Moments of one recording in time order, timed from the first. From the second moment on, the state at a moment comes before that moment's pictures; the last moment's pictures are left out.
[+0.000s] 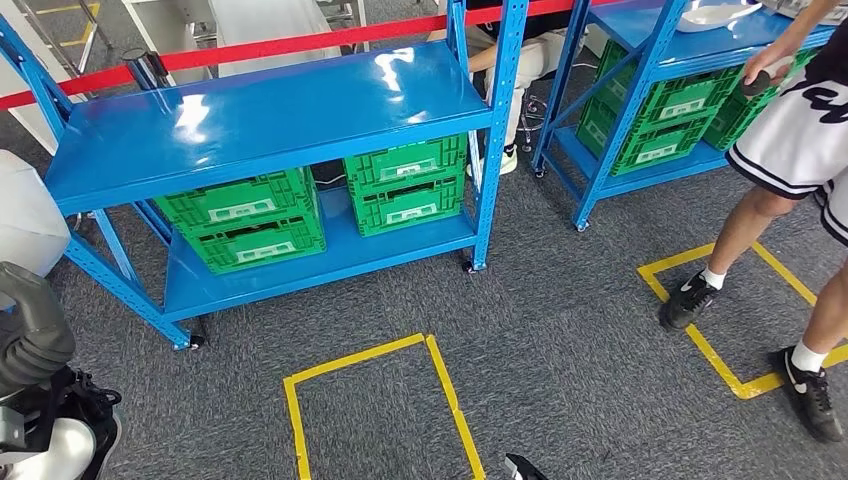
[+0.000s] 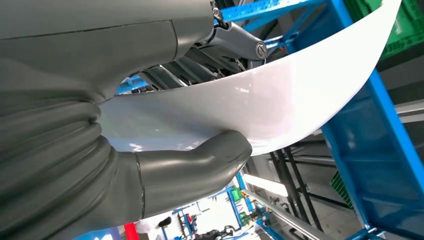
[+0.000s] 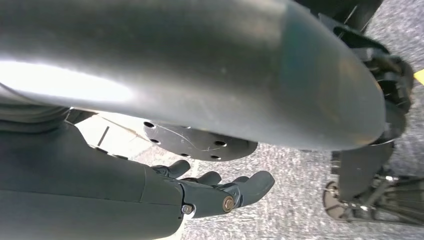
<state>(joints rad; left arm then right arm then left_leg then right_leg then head) -0.32 0.27 -0.41 -1.69 -0.03 0.65 -0.70 -0.06 0.03 0.35 -0.18 -0.54 -0.07 0.36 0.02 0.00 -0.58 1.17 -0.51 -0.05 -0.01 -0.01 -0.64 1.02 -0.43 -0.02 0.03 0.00</state>
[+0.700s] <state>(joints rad) -0.31 0.18 -0.41 -1.71 -0.14 0.61 -0.63 -0.06 0.03 0.34 -0.18 -0.56 -0.07 0.35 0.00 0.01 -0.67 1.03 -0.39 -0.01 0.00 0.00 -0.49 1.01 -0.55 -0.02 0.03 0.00</state>
